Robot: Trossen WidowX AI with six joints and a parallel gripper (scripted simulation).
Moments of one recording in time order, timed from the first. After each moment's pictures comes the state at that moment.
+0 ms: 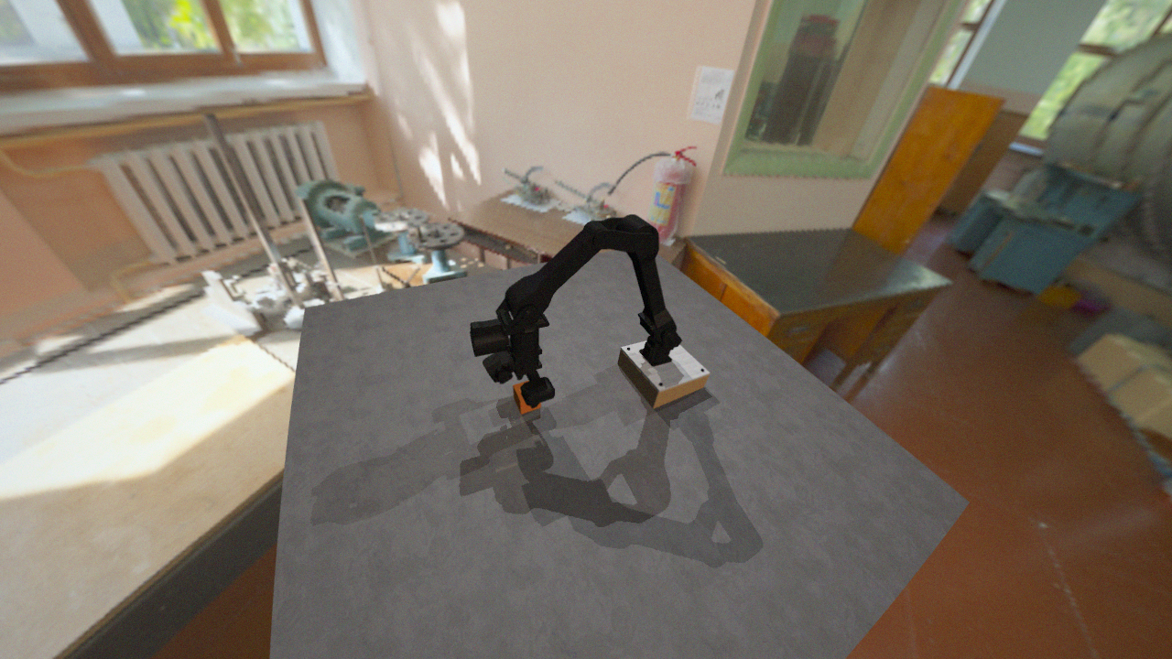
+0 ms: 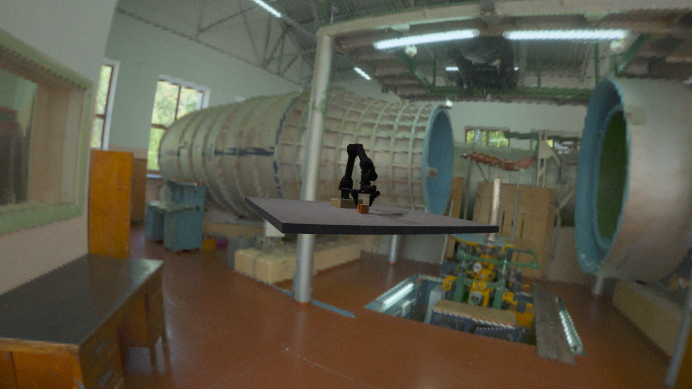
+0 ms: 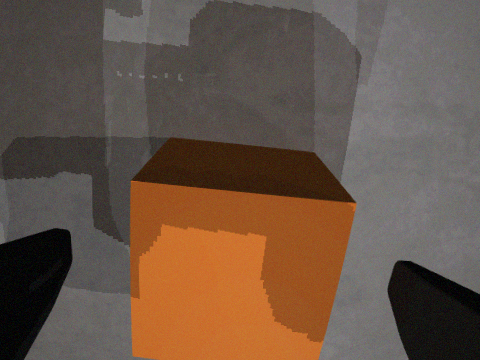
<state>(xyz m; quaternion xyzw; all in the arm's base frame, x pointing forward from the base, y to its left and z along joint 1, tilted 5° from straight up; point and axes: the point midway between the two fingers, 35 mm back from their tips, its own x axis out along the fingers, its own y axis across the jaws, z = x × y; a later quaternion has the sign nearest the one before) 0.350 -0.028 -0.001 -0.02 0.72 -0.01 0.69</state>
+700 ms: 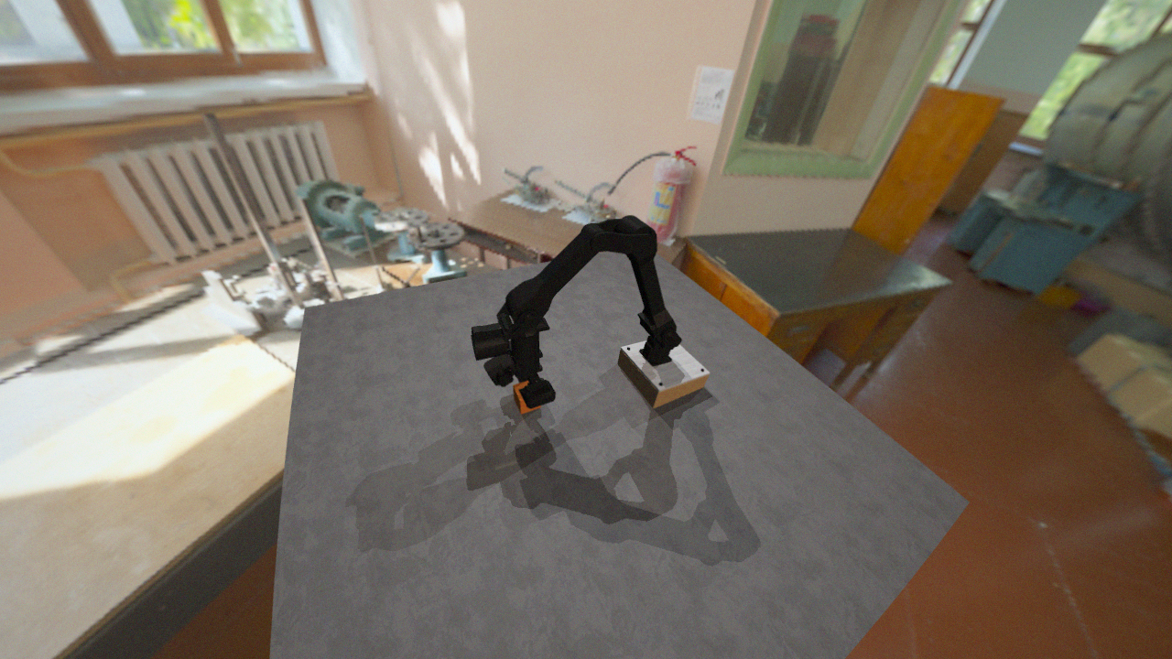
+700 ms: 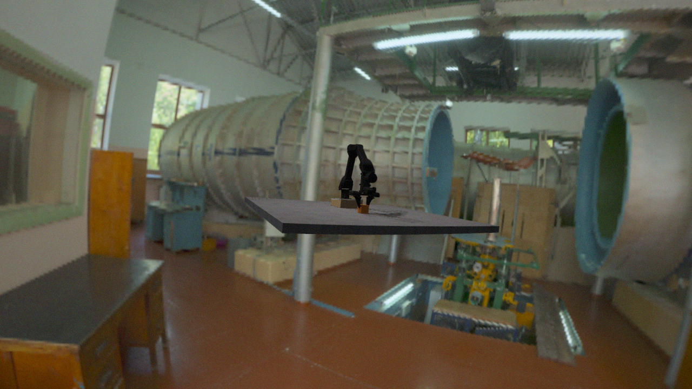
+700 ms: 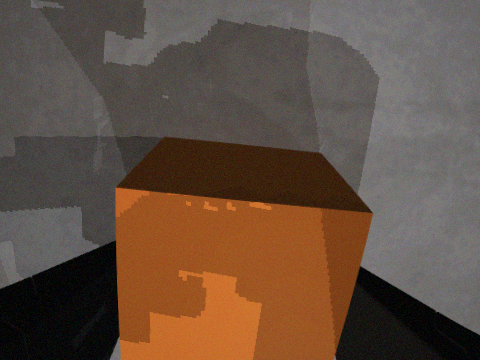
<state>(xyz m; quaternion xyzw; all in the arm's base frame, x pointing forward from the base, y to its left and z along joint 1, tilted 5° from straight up) 0.348 -0.028 -0.011 -0.02 0.72 -0.01 0.69</state>
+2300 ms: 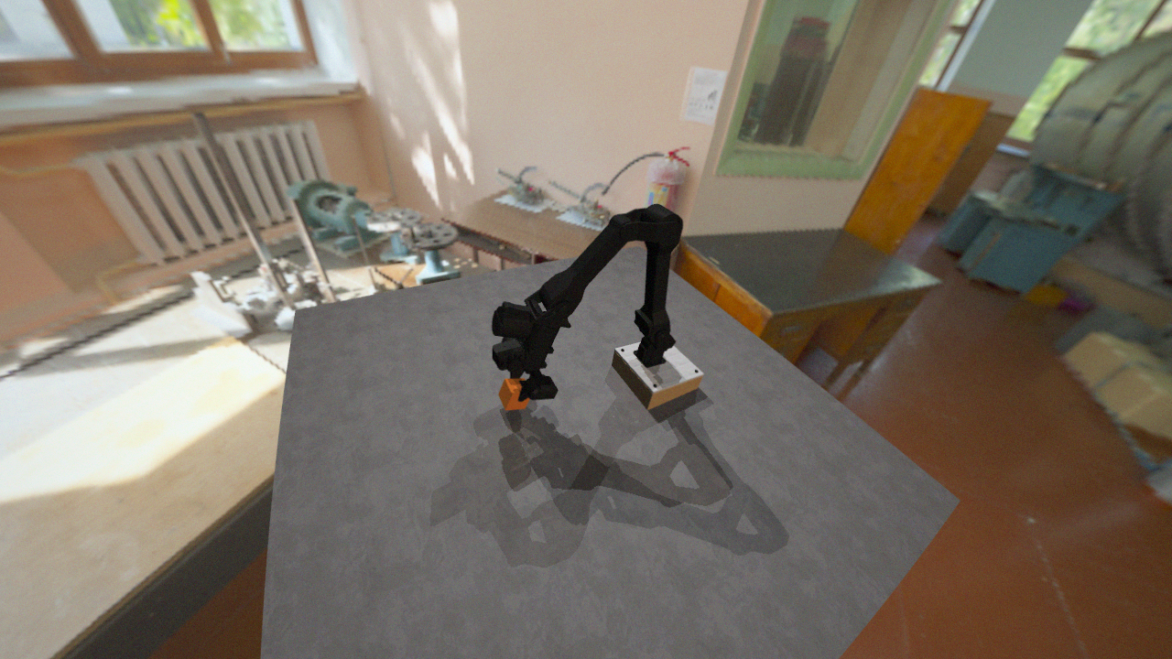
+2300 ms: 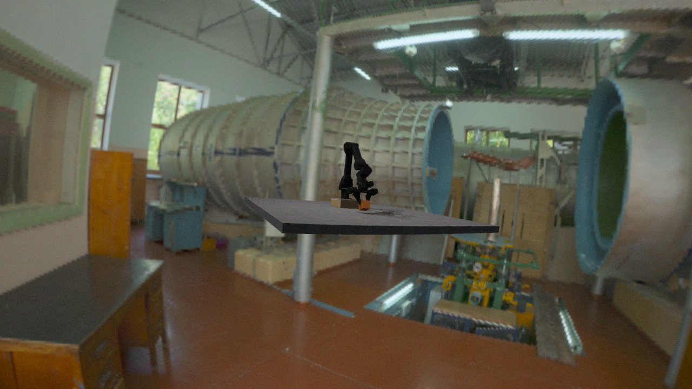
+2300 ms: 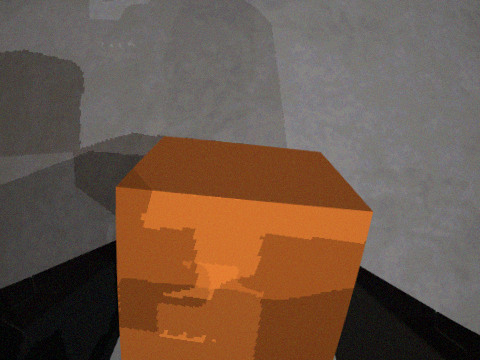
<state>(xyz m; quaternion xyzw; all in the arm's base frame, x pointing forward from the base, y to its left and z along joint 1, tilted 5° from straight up) 0.347 -0.029 0.009 -0.02 0.58 0.00 0.82</state>
